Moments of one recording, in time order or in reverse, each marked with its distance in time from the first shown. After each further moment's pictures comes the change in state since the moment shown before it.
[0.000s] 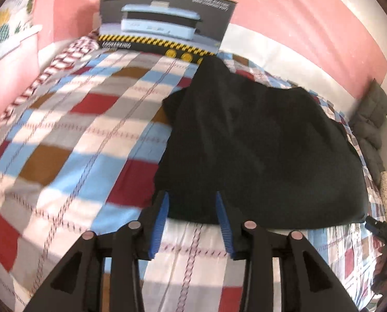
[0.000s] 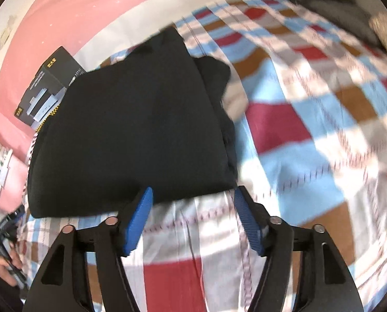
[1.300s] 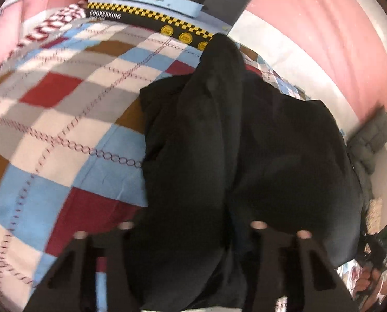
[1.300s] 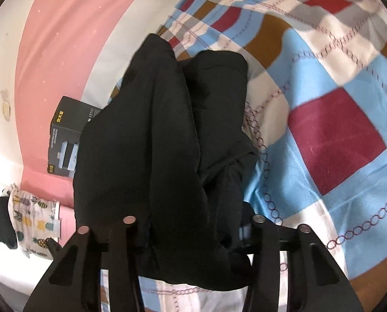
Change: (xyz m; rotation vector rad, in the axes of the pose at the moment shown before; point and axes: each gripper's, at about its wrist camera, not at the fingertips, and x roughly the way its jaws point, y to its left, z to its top) left arm 0.083 -0.013 0.054 -0.114 0.082 -0.091; right arm 0.044 -0.013 0.056 0.300 0.040 0.290
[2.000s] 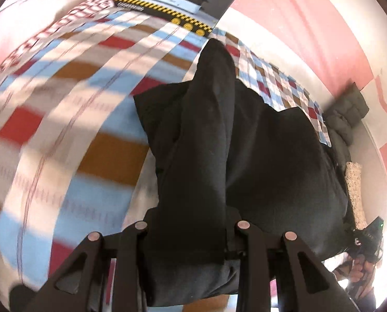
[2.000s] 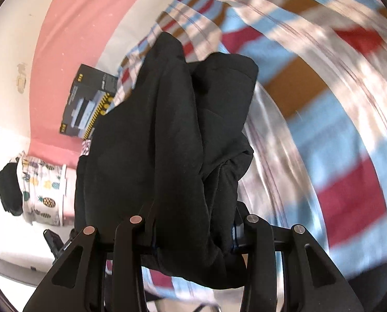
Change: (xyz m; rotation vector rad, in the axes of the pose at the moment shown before) left arm -0.176 0.047 -0.168 -0.015 0.070 -0.070; right arm -0.154 -0.018 -0.179 0.012 0.083 -0.029
